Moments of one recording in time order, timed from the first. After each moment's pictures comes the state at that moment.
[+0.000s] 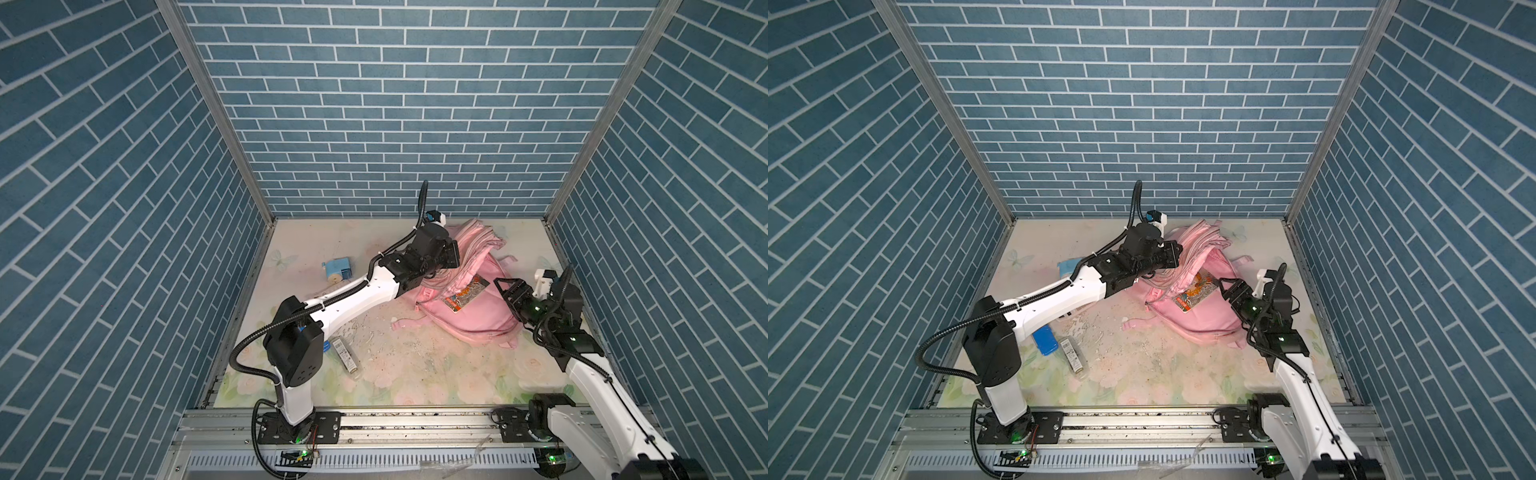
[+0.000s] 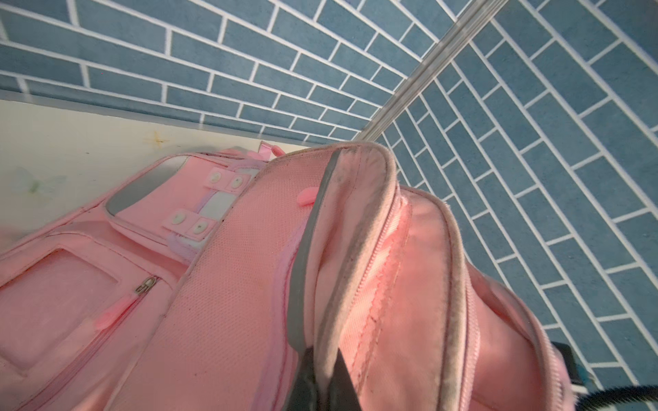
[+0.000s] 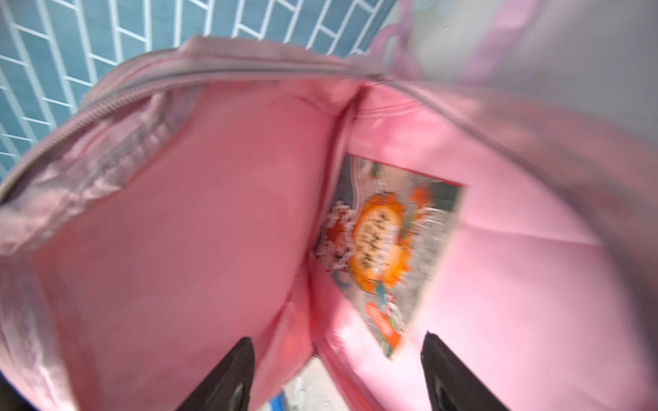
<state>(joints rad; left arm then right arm) -0.85 1.80 1.55 -0.17 -0.10 -0.72 0.08 0.79 0.51 -0.20 -0.41 0.93</state>
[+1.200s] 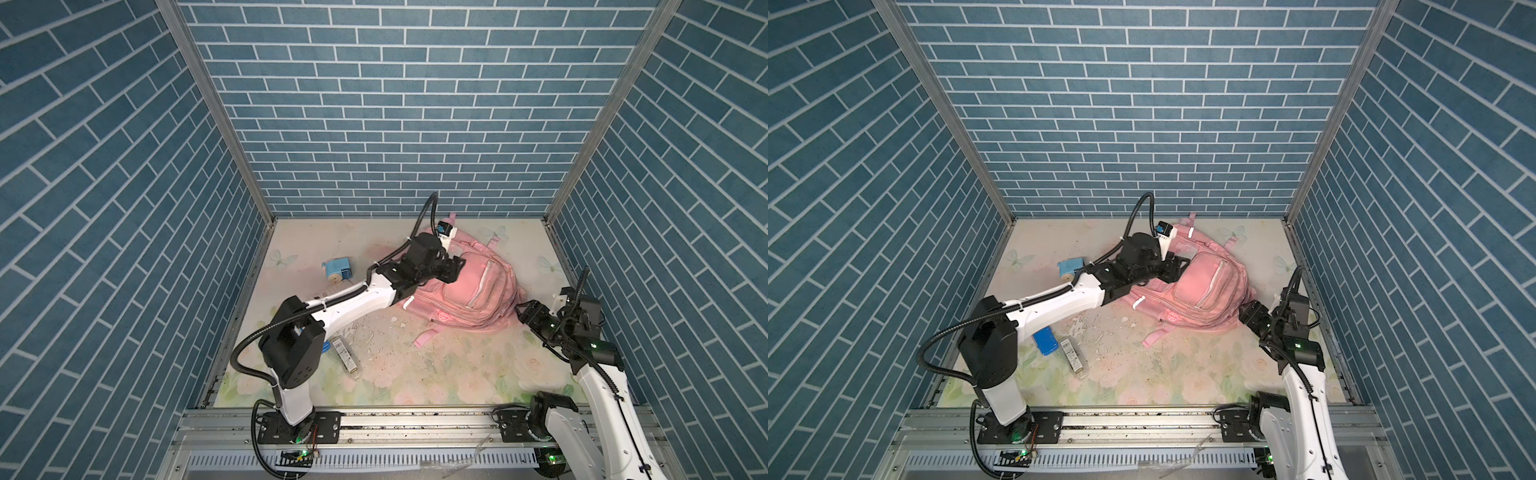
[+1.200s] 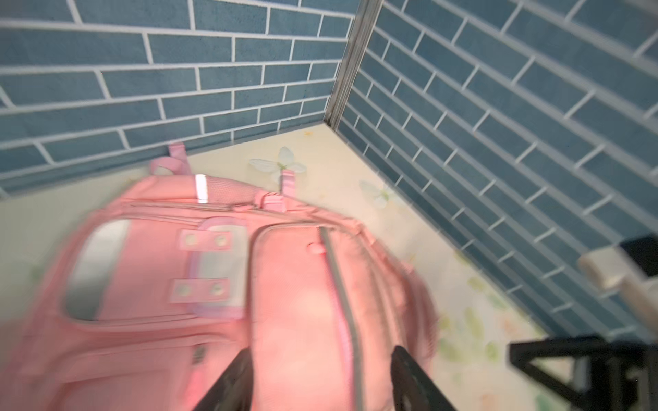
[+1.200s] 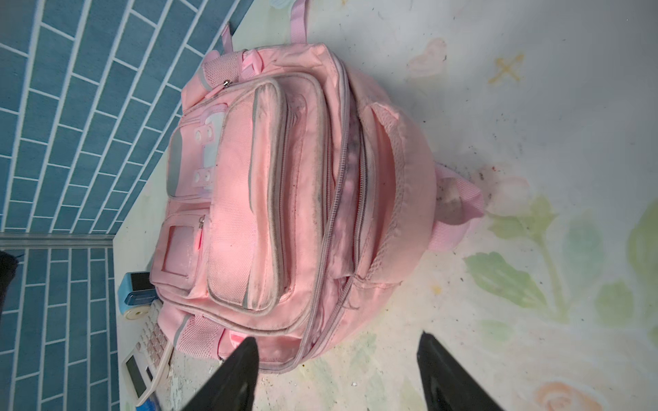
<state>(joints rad) -0.78 1.76 1.38 -0.08 0.10 -0.19 -0.11 0.72 0.58 -0.64 -0.36 0.59</state>
